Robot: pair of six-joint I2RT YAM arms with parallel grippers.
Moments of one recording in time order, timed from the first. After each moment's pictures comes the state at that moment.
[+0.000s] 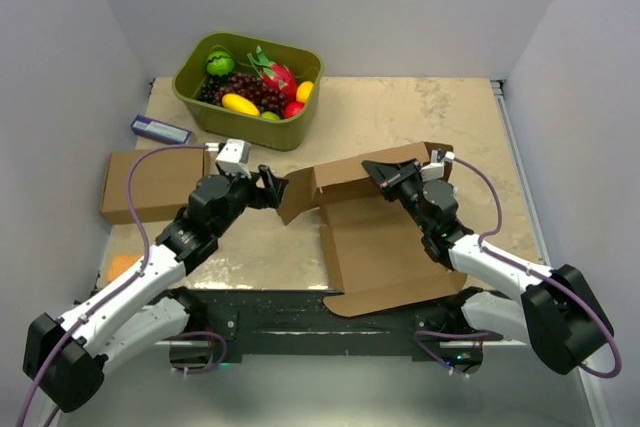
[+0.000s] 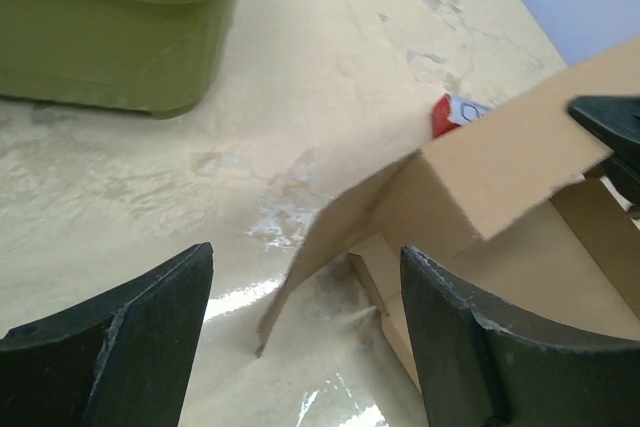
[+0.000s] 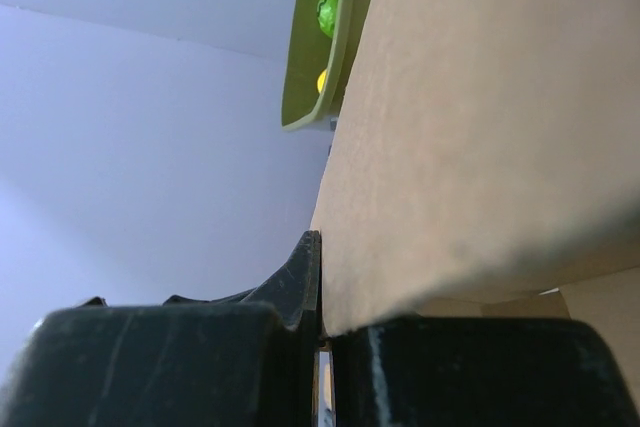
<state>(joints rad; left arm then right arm) -0.60 0.87 0.61 0.04 -0.10 -0.37 0.51 1.12 0.40 0.69 0.06 1.32</state>
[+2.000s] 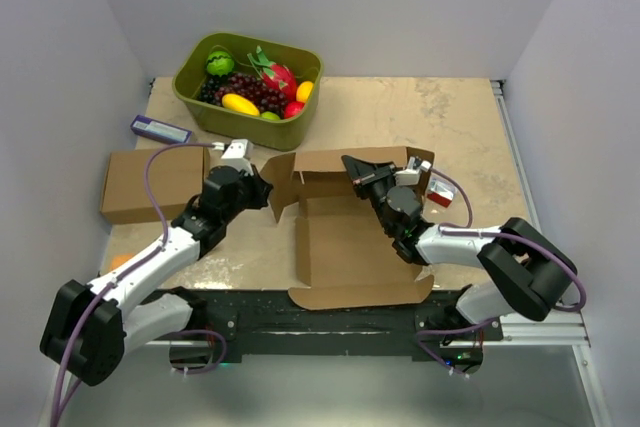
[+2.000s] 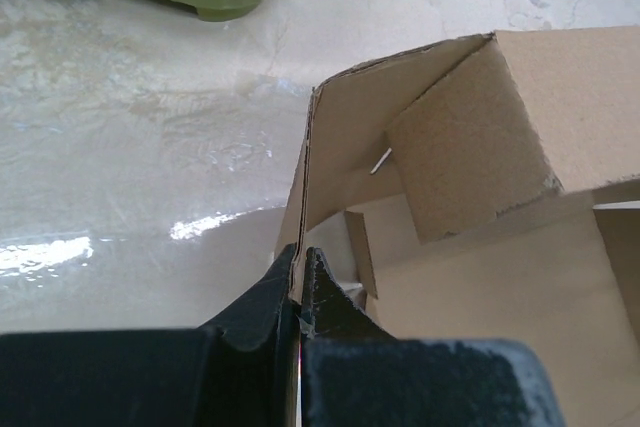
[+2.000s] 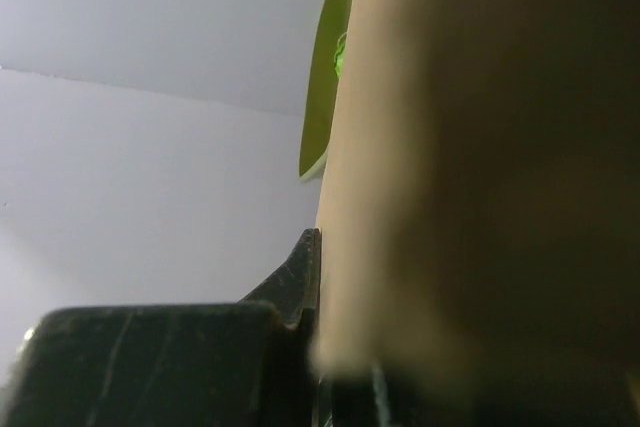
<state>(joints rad) -0.48 1.06 0.56 0.07 -0.05 -0.46 0.75 1.44 0.47 1.01 0.43 1.37</state>
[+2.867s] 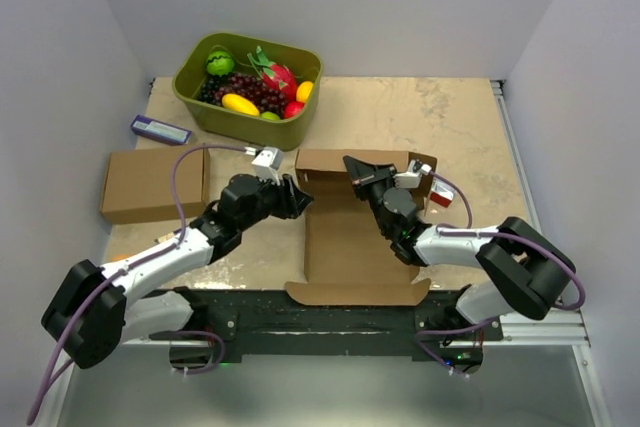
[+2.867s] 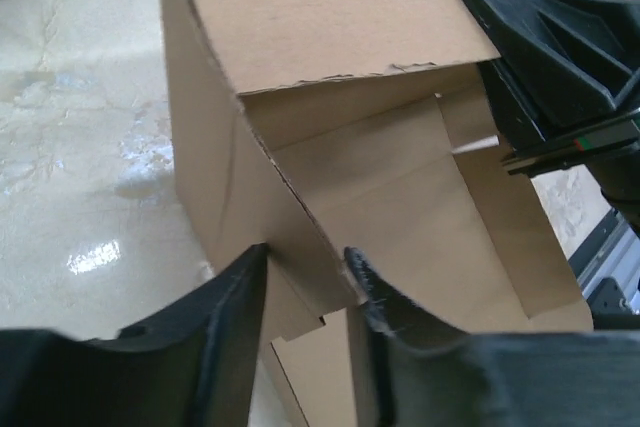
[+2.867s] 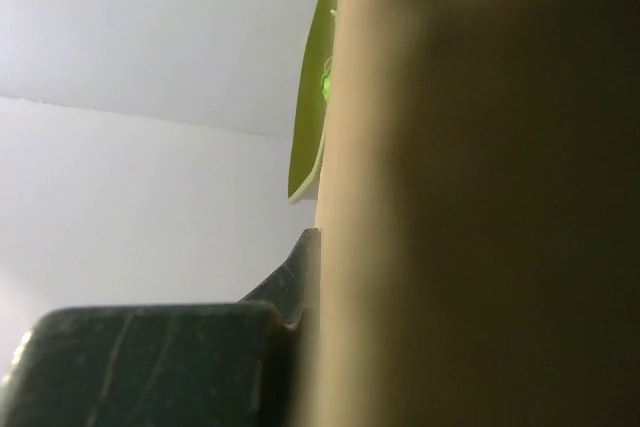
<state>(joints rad) -0.66 1.14 0.54 0.27 0.08 -0.53 0.77 1.45 0.47 0.99 0.52 1.37</state>
